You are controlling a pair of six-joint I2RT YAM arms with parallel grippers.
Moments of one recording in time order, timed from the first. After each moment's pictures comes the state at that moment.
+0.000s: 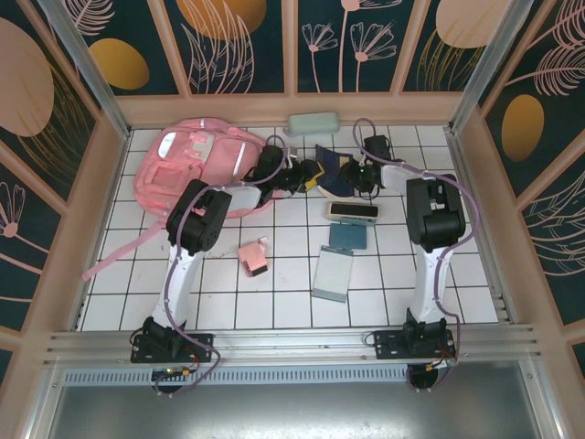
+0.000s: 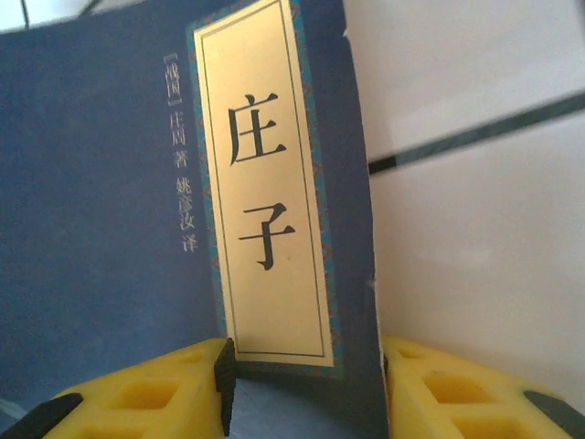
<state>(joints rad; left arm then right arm) -0.52 2.37 1.54 0.46 0.65 -1.29 0.20 2.12 1.42 -0.25 -0.33 0.60</state>
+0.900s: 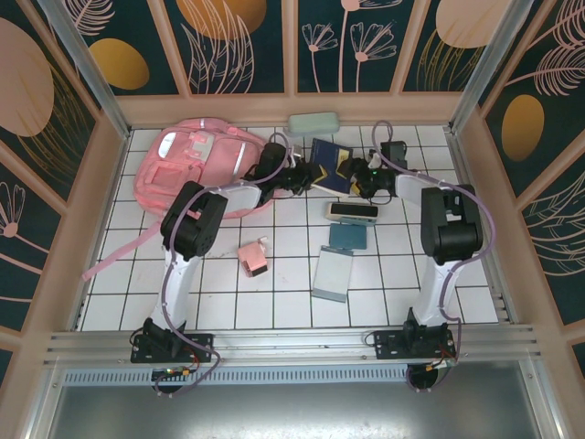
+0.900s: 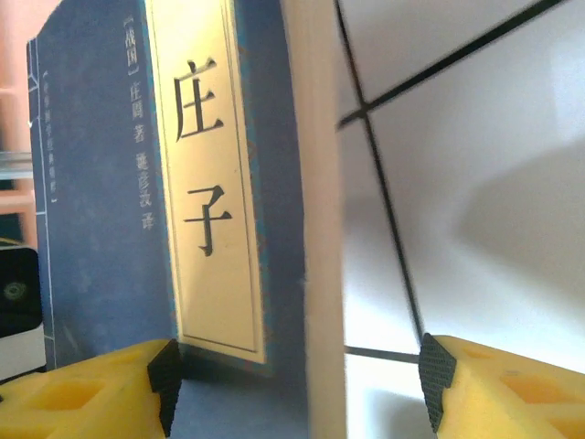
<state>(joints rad) -0.53 2.27 1.51 0.41 0.67 -1.27 0.12 1.95 1.20 -0.03 -0.67 0.81</state>
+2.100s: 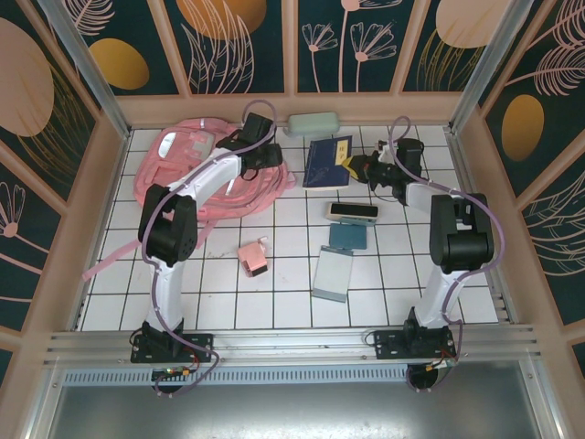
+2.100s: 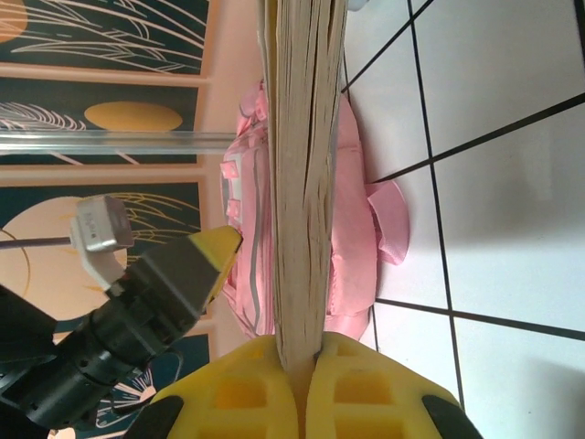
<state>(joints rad) -0.45 2.12 1.79 -0.55 -0.12 -0.49 0.08 1.86 1.08 0.31 -0.91 1.04</state>
